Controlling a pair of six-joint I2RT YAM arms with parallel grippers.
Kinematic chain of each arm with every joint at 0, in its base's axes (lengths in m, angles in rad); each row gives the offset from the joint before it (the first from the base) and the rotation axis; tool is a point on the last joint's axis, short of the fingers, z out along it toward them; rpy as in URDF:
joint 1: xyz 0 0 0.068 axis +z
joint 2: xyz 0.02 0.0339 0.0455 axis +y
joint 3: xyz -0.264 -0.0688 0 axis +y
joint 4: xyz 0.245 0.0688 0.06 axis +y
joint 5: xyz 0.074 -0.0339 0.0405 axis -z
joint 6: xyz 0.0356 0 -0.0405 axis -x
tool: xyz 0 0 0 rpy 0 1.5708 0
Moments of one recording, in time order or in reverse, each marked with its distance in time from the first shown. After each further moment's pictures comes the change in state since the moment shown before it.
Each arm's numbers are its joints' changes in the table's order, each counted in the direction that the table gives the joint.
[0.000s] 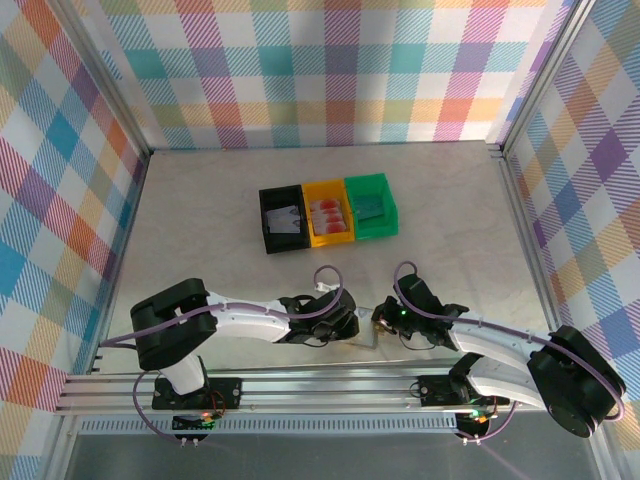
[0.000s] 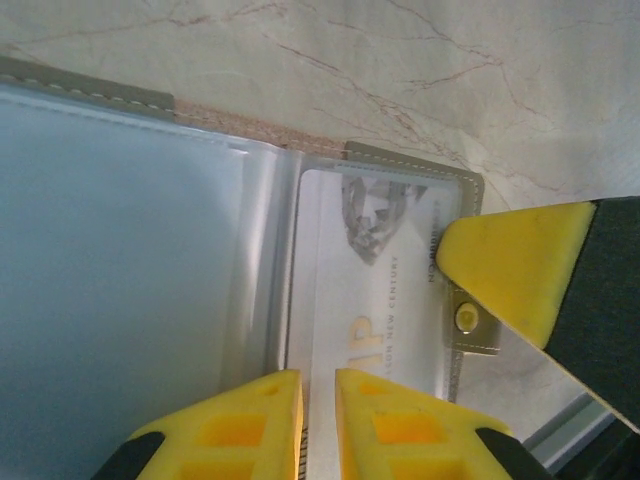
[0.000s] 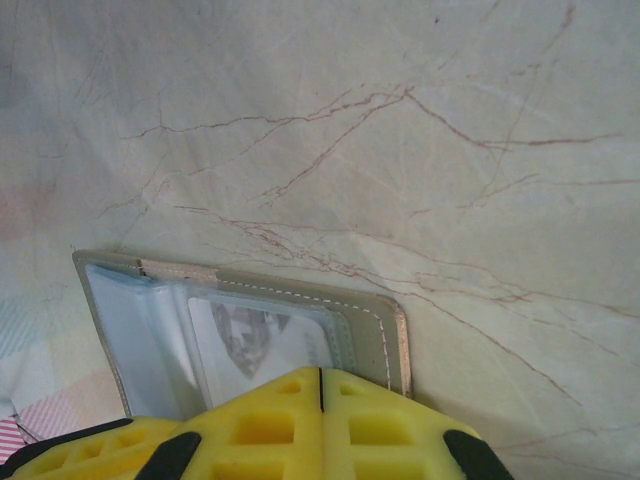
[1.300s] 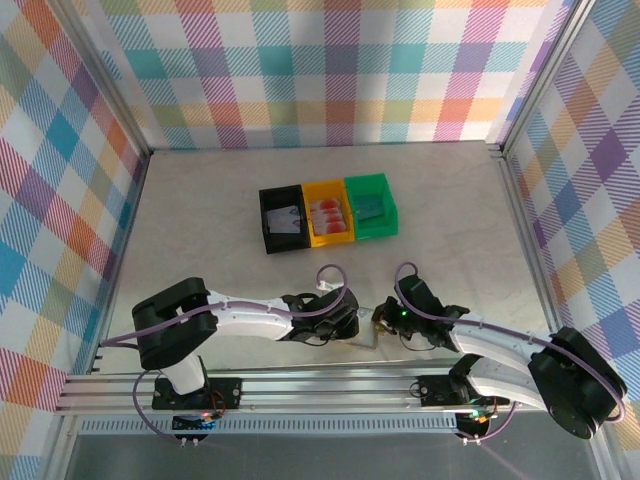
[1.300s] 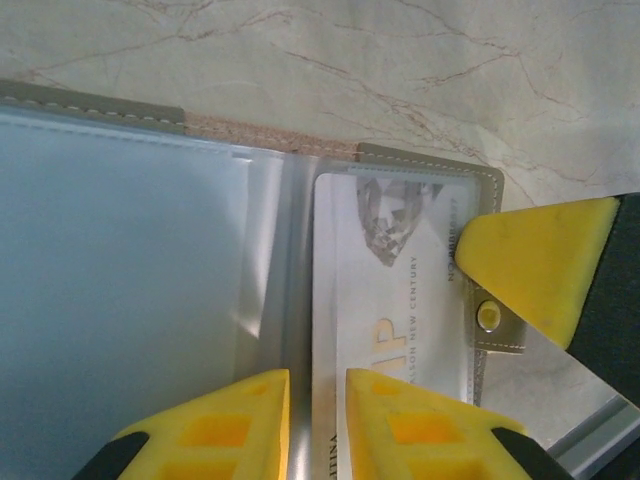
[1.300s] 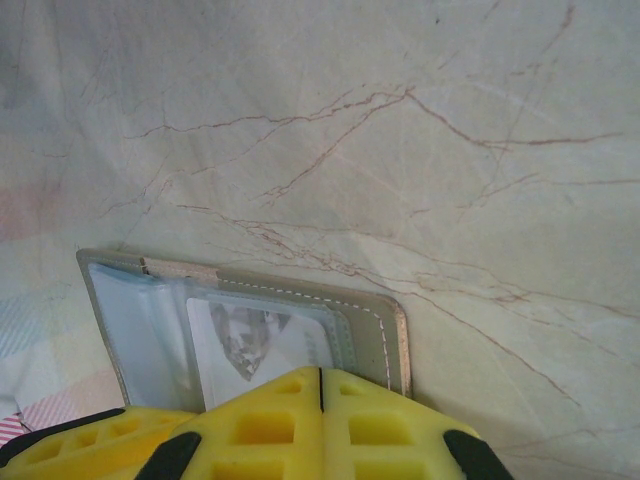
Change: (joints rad) left arm -0.004 0.011 -0.040 0.078 -0.012 -0.053; right arm 0.000 -0.010 0.014 -0.017 0.000 0.000
